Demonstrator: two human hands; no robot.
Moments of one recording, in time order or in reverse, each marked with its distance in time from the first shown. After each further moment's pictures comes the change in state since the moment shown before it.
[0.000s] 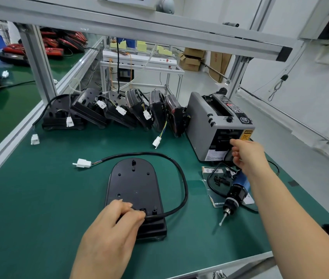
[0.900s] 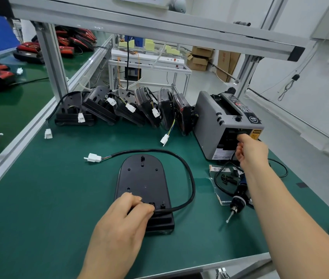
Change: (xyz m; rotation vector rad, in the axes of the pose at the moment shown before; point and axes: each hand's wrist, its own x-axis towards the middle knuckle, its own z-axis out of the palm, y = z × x) left_hand -0.001 0.005 -0.006 0.048 -0.055 -0.048; right_hand -0.002 0.000 0.020 0.260 0.128 0.011
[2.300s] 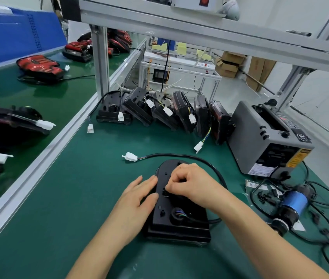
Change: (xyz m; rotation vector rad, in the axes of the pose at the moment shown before) left_hand 0.022 -0.064 -0.014 -0.413 -0.389 -0.626; right_hand -0.162 0.056 0.091 -0.929 -1.142 -0.499
